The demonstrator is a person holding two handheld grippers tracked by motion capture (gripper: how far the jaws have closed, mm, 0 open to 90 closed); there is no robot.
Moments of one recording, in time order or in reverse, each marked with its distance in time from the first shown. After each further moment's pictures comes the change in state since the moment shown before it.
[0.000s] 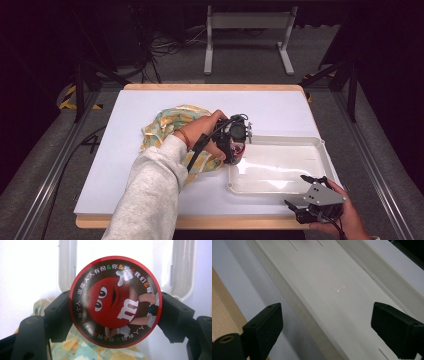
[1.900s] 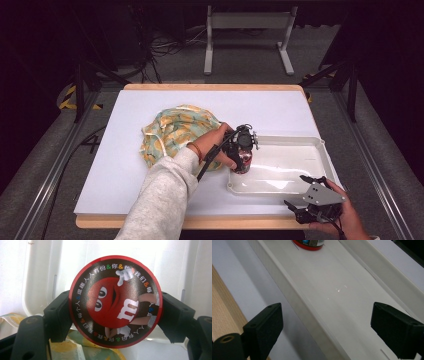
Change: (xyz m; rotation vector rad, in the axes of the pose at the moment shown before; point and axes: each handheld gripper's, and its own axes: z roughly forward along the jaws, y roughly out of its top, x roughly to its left) left arm 0.000 0.006 0.058 -0.044 -0.055 -0.133; right arm 0.000 0.000 0.002 0.006 0.006 -0.005
